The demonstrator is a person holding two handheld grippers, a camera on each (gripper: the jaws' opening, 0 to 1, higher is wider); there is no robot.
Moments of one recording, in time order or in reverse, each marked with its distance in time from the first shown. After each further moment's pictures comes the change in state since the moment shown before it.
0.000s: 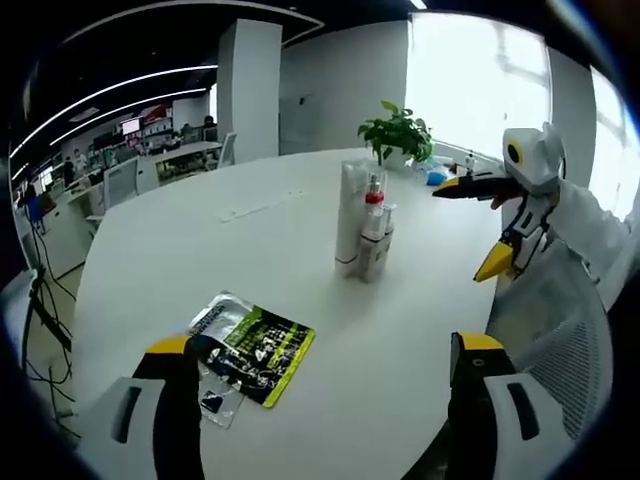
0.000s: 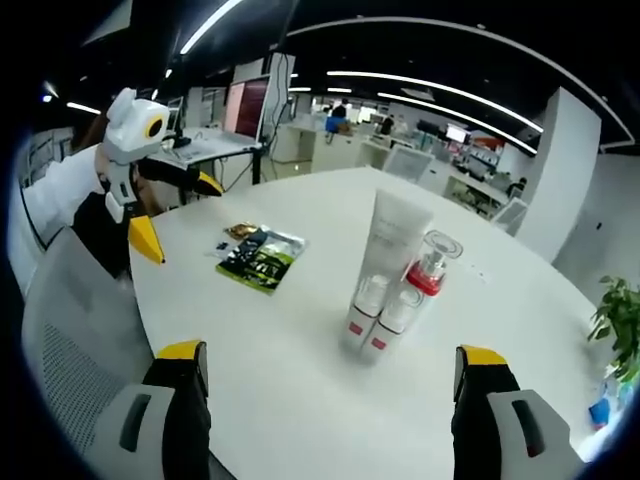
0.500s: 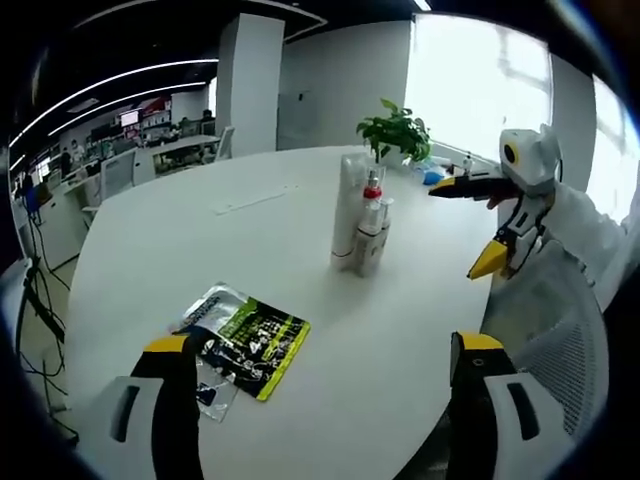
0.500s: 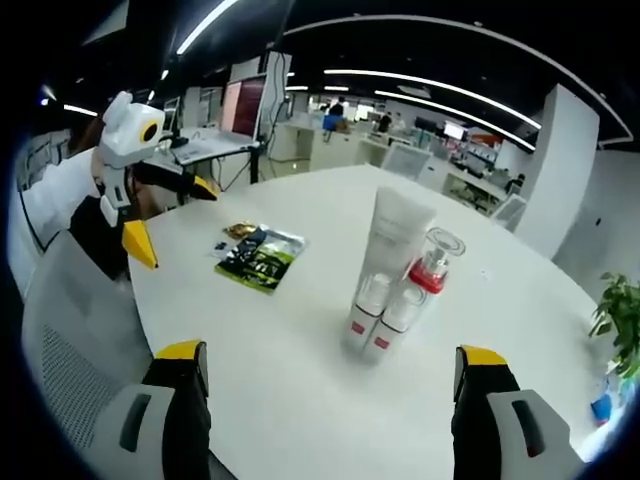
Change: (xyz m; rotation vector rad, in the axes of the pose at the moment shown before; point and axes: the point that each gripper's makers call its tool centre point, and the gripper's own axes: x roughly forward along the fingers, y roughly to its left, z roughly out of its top) left arm 0.000 0.000 -0.006 -0.017 0.014 -0.023; right arm 0.005 0.004 -0.001 0.011 0.014 0.009
